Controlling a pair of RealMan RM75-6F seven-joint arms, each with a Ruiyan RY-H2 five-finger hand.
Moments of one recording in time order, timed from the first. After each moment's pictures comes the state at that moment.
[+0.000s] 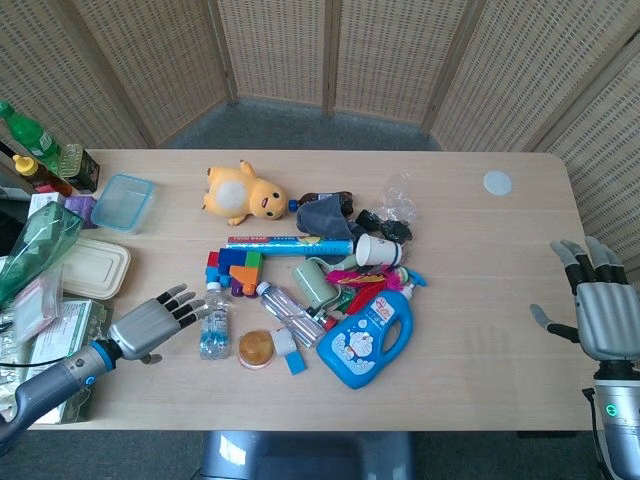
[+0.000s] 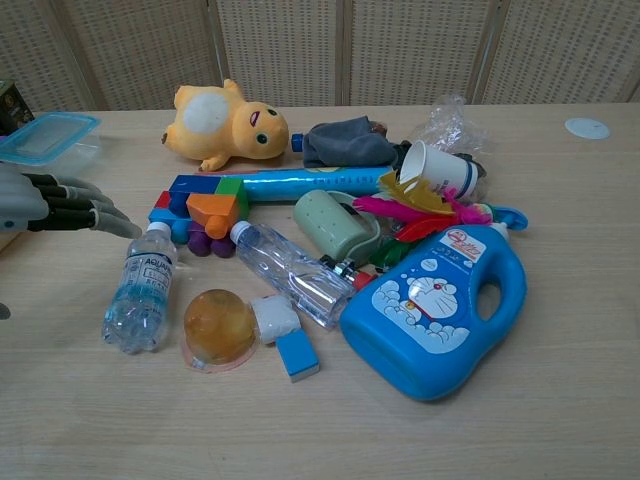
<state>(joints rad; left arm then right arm) -0.63 -1.13 0.10 -1.51 1.80 0.84 0.02 0.20 -0.99 0.18 -1.83 -1.35 1.45 -0.22</state>
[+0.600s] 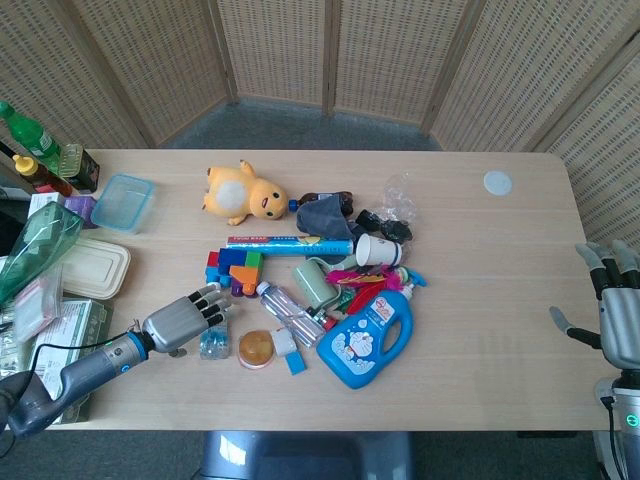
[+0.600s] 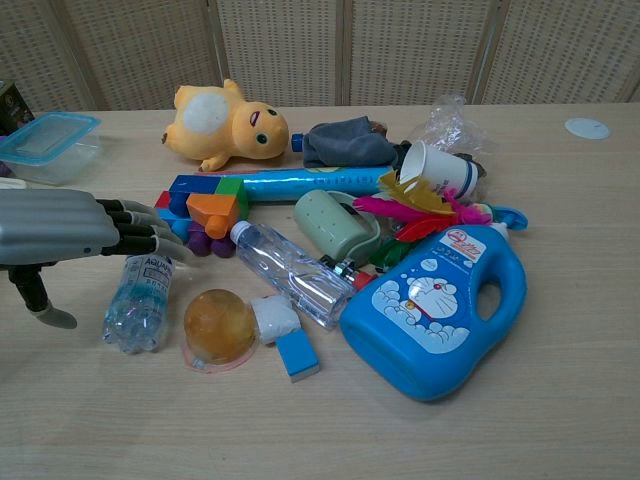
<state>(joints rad) -0.71 -1.34 0.12 -1.31 1.82 0.82 -0.01 0.16 -0.95 0.18 -1.84 -1.35 1.50 -0.19</state>
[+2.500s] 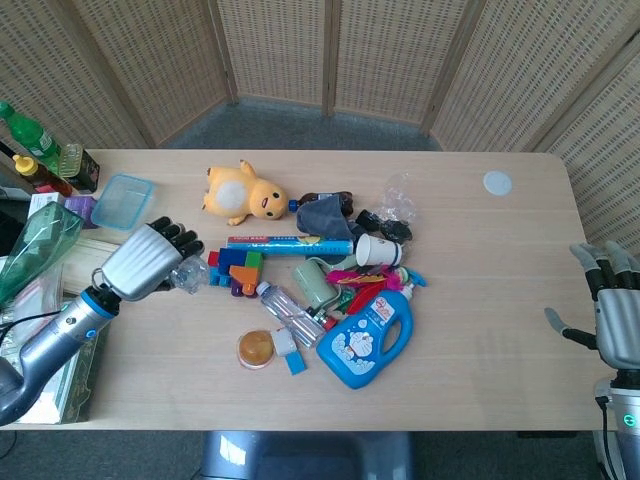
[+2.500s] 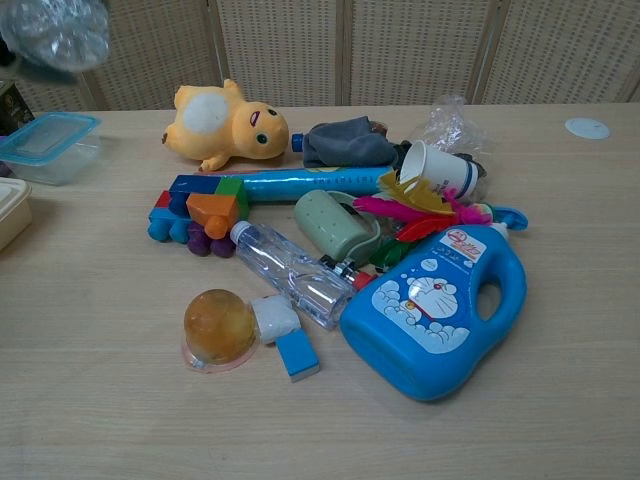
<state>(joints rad) -0.70 -1.11 -0.06 -1.49 1.70 1.28 0.07 0.16 -0.97 0.18 -1.81 -1.38 1.49 -0.14</state>
